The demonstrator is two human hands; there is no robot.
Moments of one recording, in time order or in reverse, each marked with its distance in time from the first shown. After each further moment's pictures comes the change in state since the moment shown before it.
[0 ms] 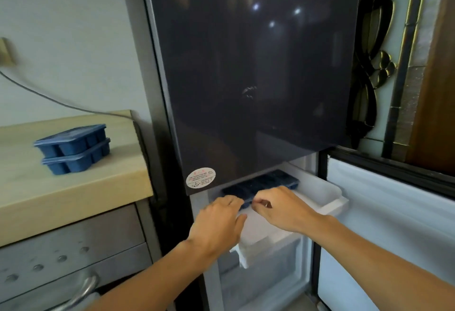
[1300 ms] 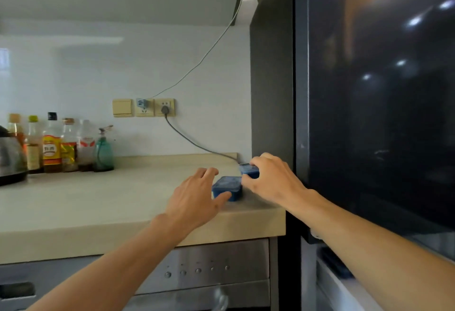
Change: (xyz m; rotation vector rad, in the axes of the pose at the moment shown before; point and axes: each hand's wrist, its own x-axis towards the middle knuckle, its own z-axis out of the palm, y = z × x) left_hand -0.110 -0.180 -0.232 0.201 0.319 -0.447; right_hand 0.121 -0.298 -0.010 -0.043 0.326 -0.390
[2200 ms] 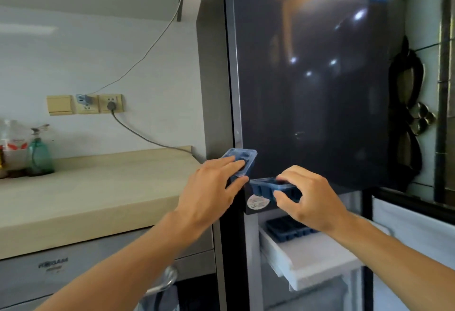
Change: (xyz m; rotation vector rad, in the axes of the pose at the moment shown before) left_hand -0.041 0.144 -0.001 -0.298 0.209 0.396; right_hand -0.175 0.083 -0.107 0.057 0.159 -0.018
